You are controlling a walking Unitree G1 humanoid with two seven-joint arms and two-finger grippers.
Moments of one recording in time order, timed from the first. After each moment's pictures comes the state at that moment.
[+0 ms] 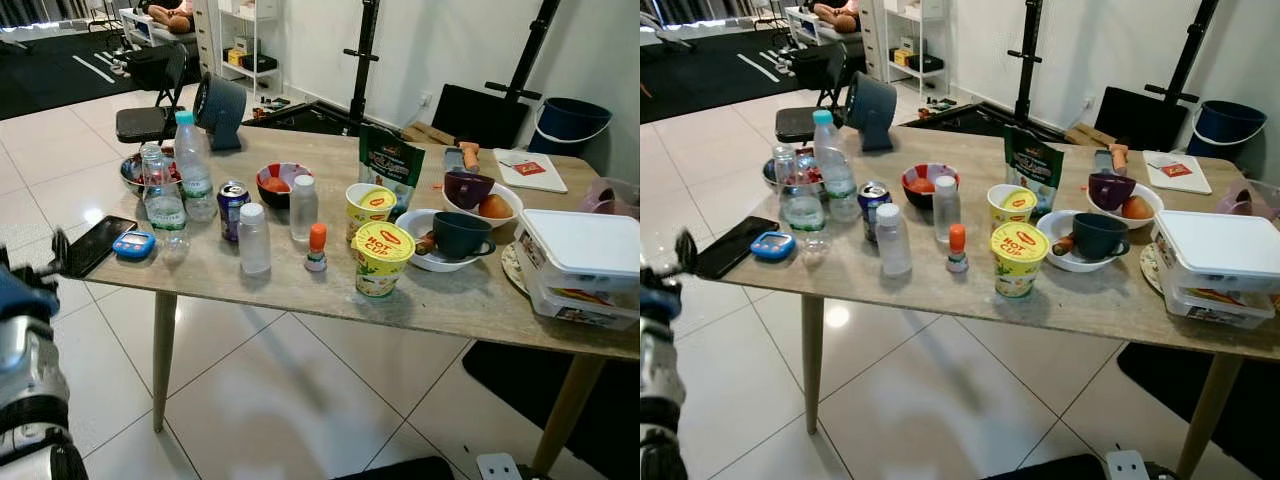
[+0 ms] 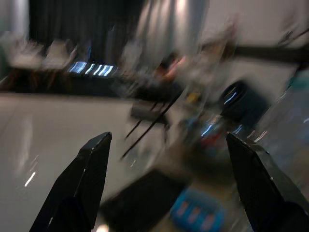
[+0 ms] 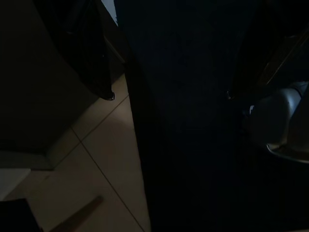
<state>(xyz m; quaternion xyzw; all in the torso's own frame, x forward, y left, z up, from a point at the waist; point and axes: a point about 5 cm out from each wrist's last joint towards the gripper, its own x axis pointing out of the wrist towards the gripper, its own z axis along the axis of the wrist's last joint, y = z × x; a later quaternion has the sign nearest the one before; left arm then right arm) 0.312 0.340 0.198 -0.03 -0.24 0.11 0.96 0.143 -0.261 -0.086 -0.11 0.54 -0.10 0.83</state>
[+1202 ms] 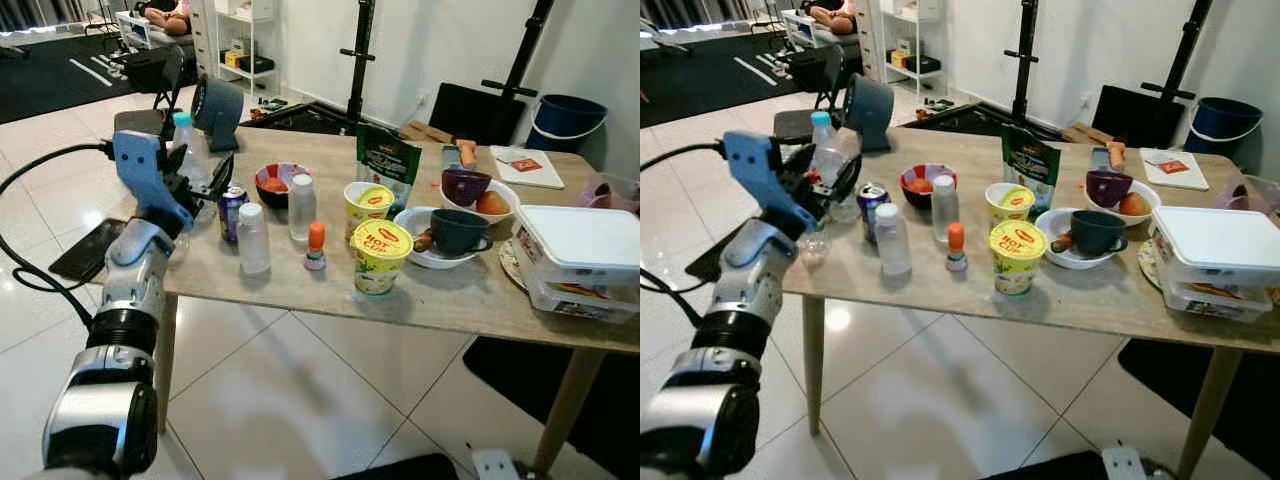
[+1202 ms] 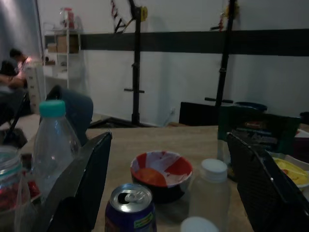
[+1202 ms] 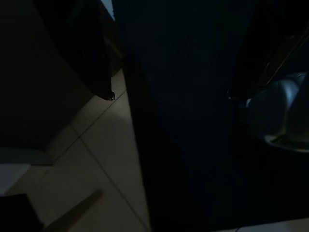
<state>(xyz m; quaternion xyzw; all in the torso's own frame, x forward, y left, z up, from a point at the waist) 0.385 0.201 0.235 -0.02 -0.19 -0.19 0.96 0.152 -0.265 -0.082 -0.11 0.53 -0.10 0.84</state>
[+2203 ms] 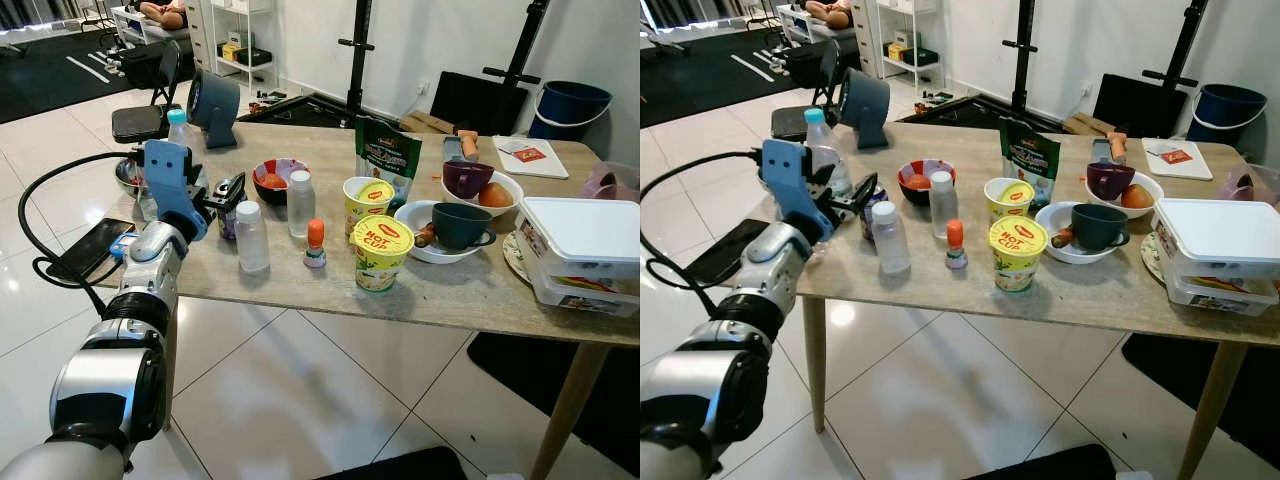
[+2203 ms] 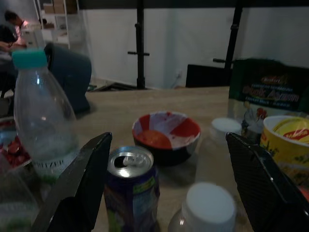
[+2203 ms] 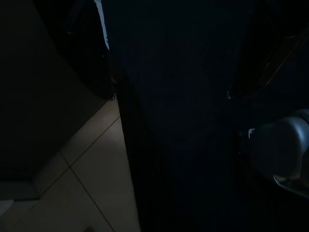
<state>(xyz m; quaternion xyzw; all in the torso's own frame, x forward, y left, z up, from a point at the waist) 0.398 0.194 0.211 0.00 -0.11 -0.17 0.98 0.117 -0.268 -0.093 -0.10 0.56 -0.11 0.81</state>
